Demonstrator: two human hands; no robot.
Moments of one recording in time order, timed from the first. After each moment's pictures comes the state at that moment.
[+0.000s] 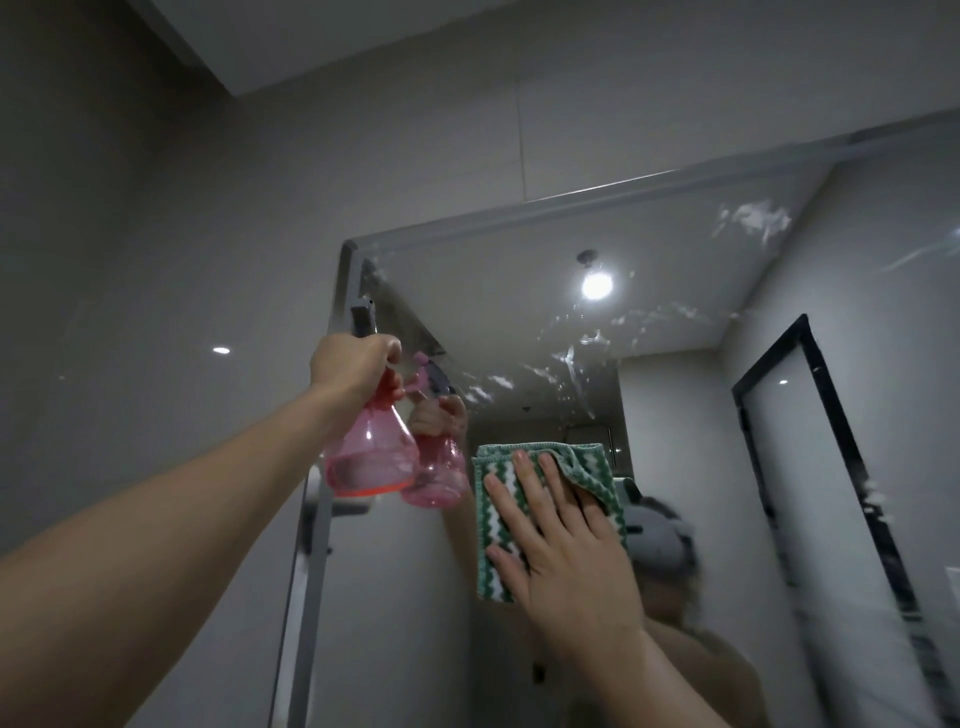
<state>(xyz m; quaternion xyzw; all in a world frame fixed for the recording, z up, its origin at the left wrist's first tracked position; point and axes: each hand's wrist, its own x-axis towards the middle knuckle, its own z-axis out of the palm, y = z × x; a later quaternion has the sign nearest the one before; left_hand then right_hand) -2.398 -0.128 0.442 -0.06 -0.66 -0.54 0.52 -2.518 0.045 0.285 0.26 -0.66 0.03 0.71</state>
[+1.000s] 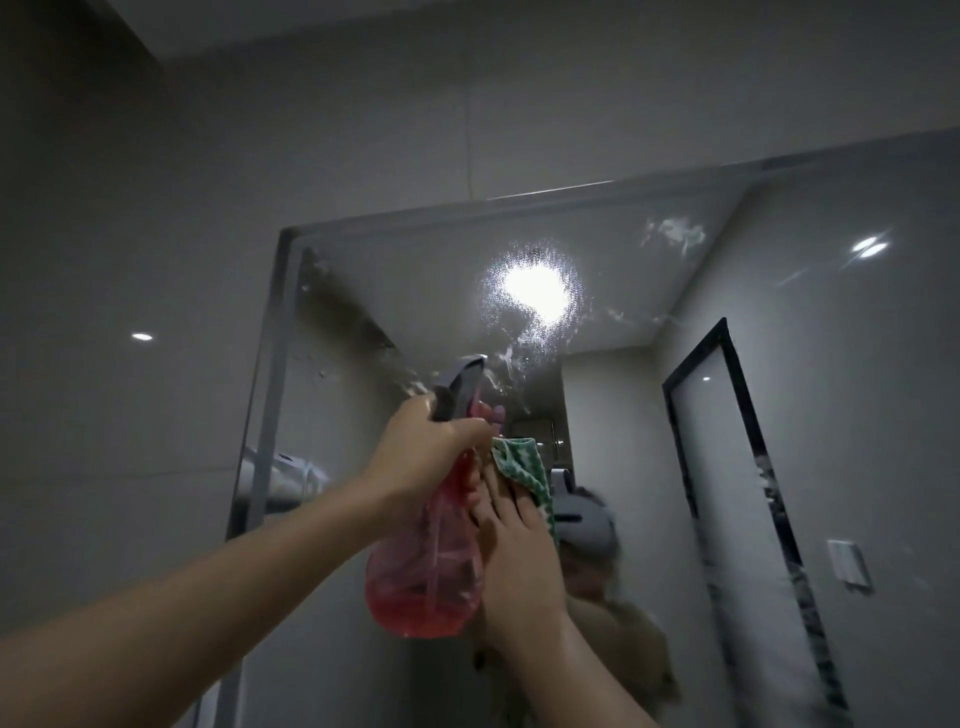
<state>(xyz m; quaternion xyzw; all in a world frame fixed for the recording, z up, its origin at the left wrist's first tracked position) -2.381 -0.024 0.365 -0.29 -0.69 -0.57 0.34 -2.504 0.043 0.285 0.24 -0.66 0.07 0.71</state>
